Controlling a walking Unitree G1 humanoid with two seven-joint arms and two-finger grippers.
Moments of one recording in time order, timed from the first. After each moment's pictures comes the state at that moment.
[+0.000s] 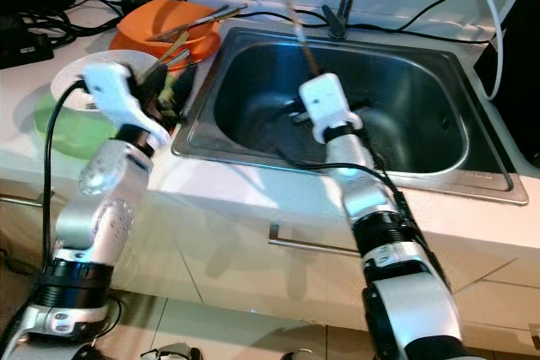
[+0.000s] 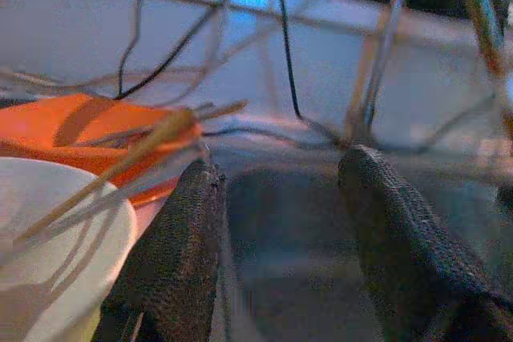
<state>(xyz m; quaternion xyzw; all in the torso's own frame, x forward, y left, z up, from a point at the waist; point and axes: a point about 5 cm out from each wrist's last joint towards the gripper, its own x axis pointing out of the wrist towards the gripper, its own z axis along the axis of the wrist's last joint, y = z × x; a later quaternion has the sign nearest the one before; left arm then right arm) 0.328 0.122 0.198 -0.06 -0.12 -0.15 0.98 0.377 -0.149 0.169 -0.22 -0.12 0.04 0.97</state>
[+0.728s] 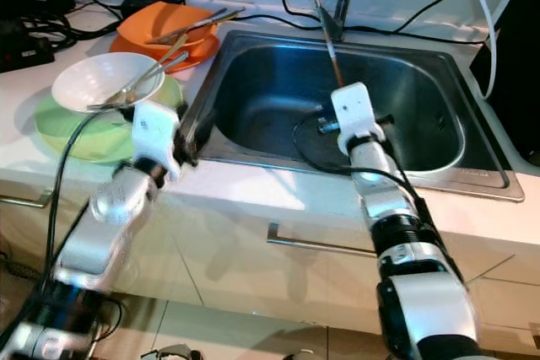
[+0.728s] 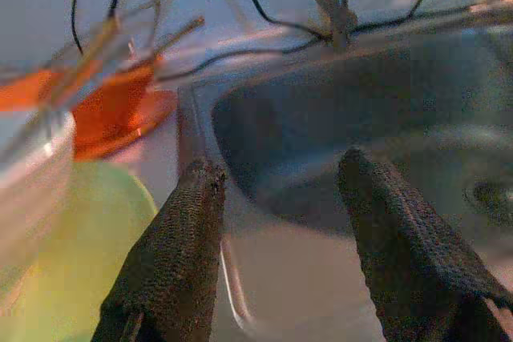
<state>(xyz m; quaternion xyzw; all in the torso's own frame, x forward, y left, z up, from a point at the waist) 0.312 0.117 0.154 0.10 -0.06 -0.19 0.98 0.376 -0.188 0.144 -0.20 -0.04 0.02 0.98</state>
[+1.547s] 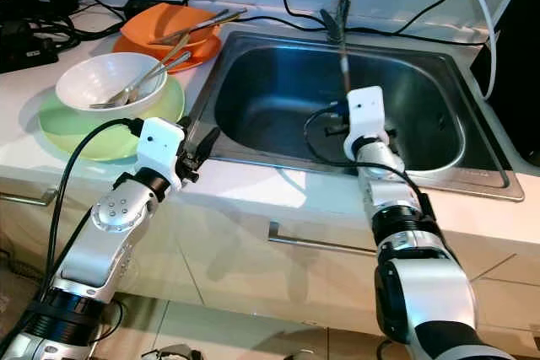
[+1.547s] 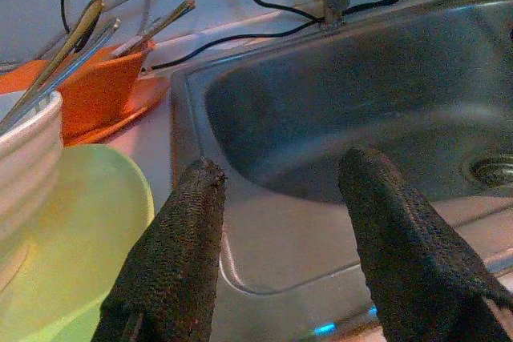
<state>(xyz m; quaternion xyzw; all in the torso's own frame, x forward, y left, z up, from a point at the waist) 0.309 0.116 0.147 0.11 -0.05 -0.19 0.97 0.383 -0.192 0.134 -0.09 0.05 0.02 0.99</state>
